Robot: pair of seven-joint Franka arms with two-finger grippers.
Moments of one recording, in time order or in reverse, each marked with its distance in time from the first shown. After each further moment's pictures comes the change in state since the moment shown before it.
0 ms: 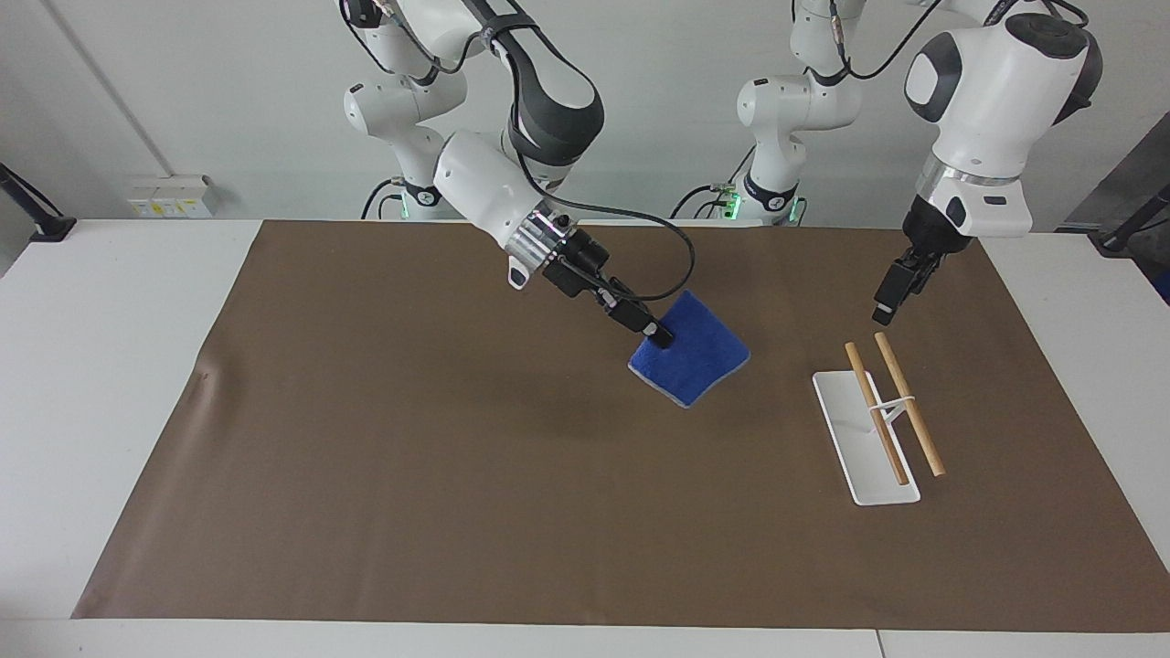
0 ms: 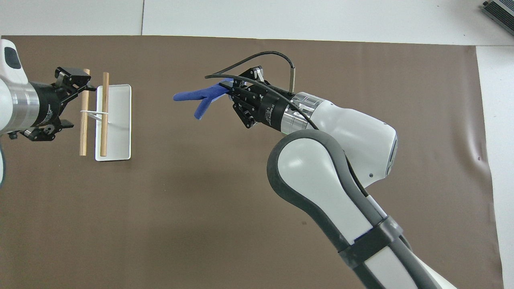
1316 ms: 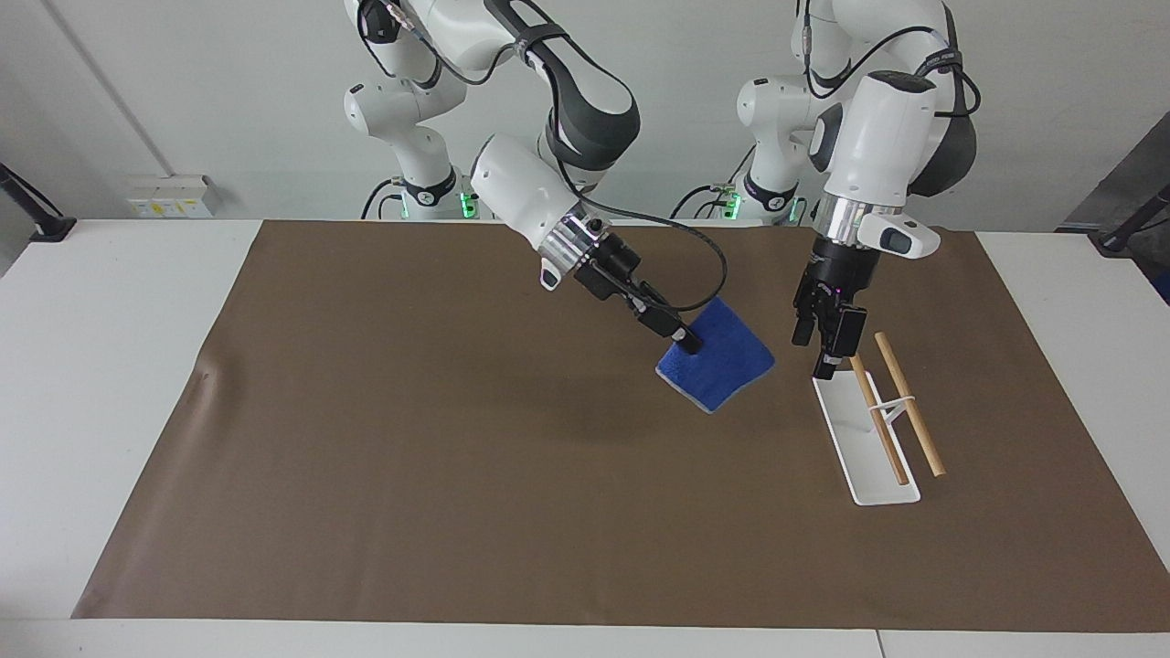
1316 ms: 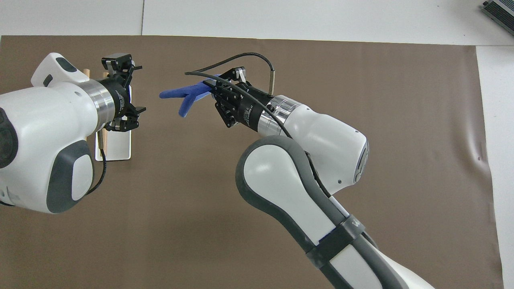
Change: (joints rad) left arm -0.006 0.069 -0.154 -0.107 0.000 0.411 -0.640; right arm 0.020 0.074 0.058 0.077 0.007 0.122 0.056
